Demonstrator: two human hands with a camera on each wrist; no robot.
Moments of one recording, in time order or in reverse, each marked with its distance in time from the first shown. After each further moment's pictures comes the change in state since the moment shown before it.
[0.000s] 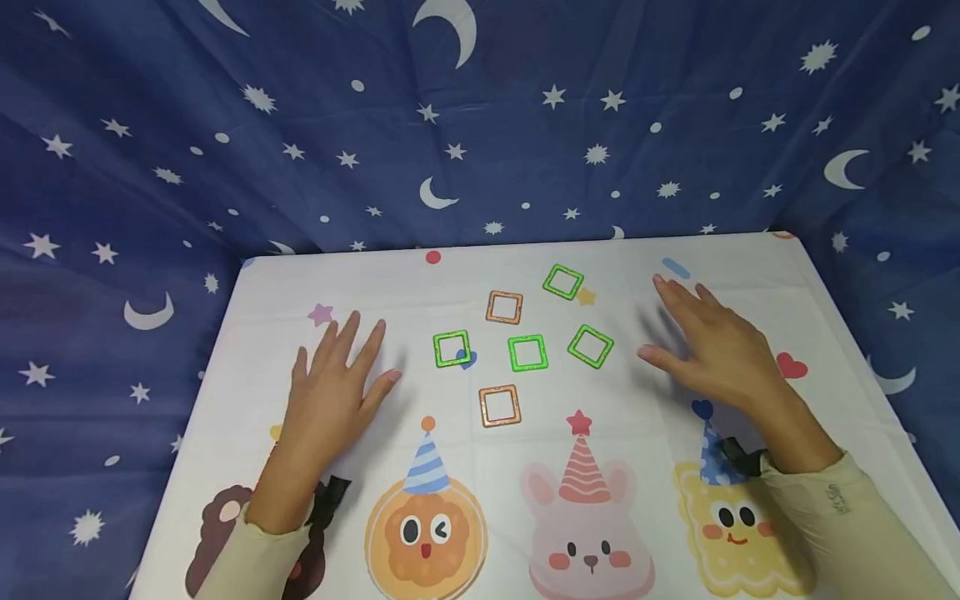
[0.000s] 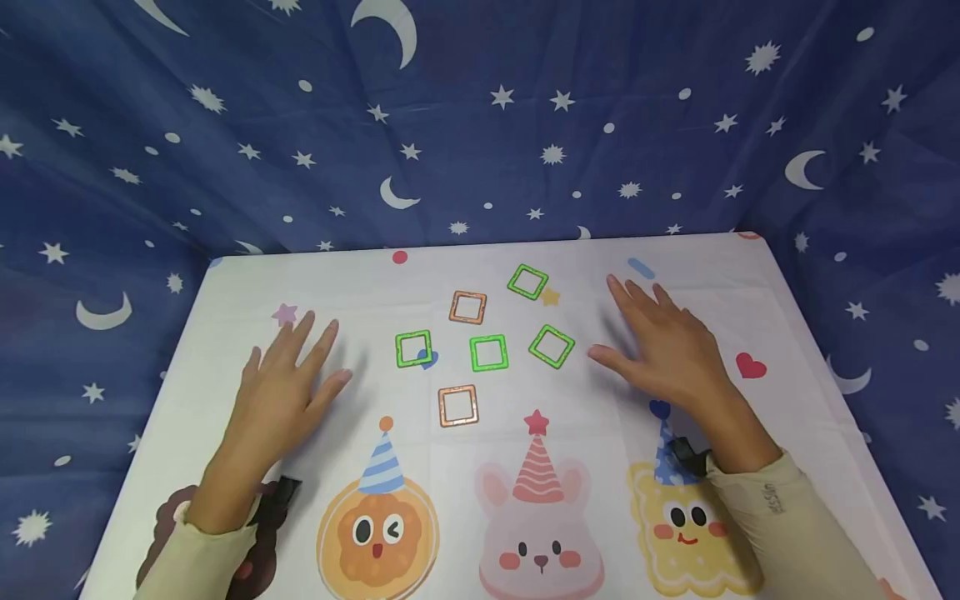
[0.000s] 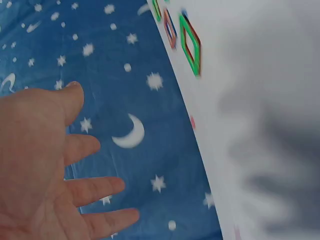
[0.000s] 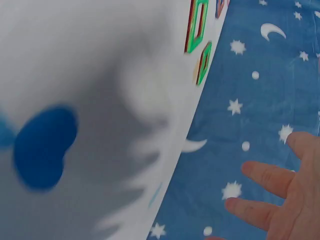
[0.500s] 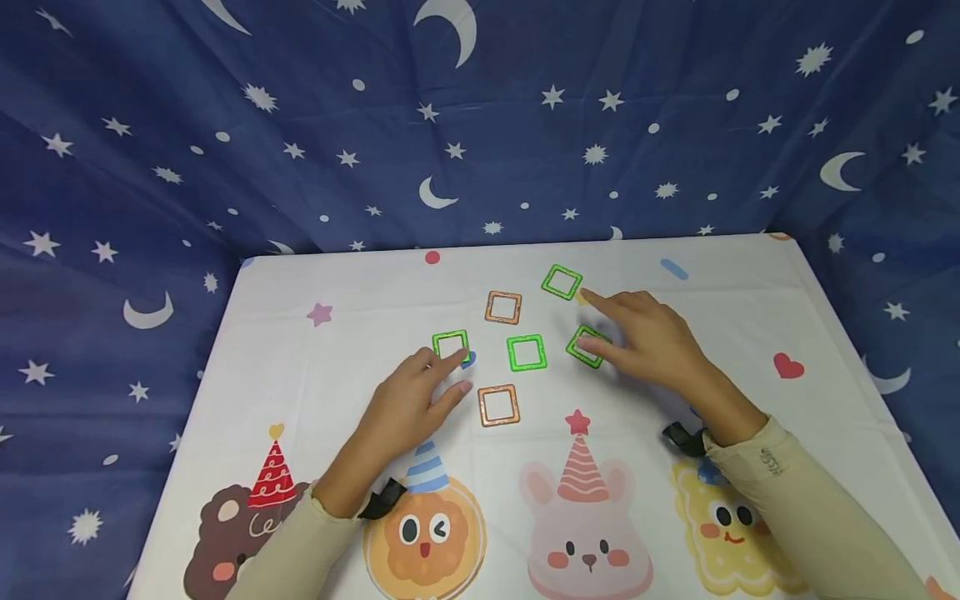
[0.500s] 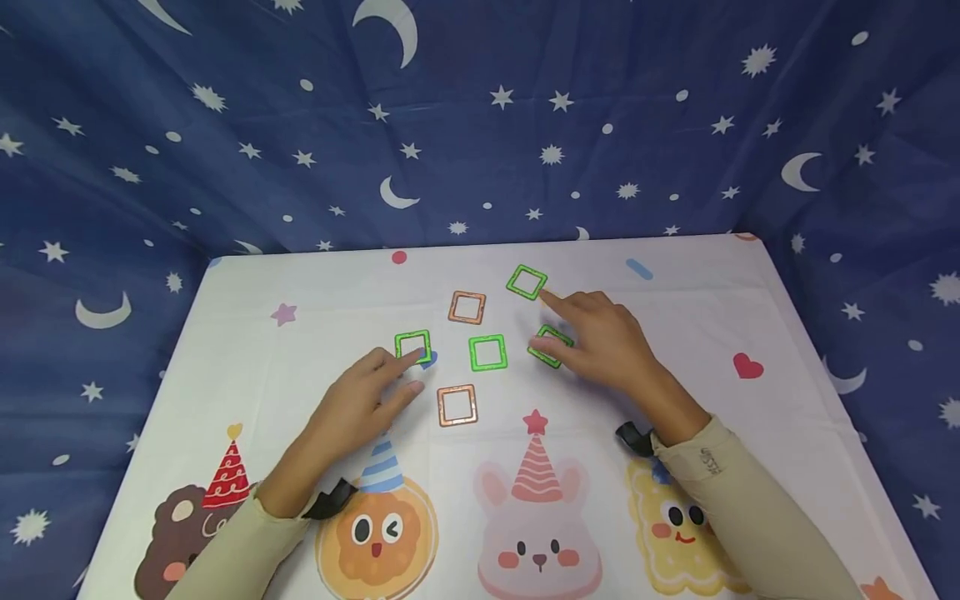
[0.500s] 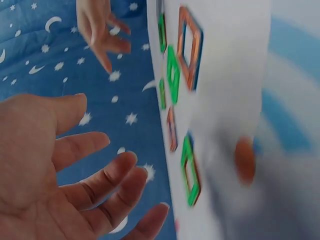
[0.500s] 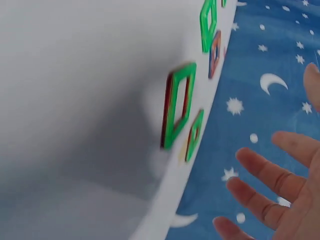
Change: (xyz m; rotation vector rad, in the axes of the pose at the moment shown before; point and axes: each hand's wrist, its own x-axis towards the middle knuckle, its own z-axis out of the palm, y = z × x) left_hand 0.011 0.060 0.034 -0.324 -0.077 0.173; right_hand 0.036 -0.052 0.023 0.106 0.048 -0.177
